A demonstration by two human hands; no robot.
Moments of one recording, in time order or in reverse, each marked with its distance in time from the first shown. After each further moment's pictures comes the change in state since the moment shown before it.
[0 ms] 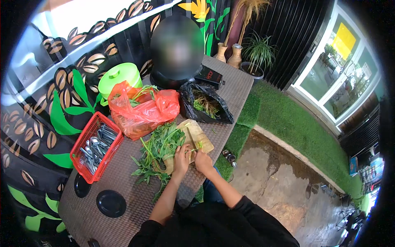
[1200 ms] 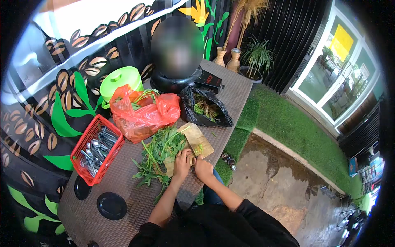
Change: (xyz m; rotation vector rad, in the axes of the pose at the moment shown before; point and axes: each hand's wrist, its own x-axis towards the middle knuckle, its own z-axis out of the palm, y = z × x) left_hand -0.005 -0.004 -0.002 0.007 0.024 0.097; right_hand -0.010 0.006 0.015 -0.179 0.081 -0.067
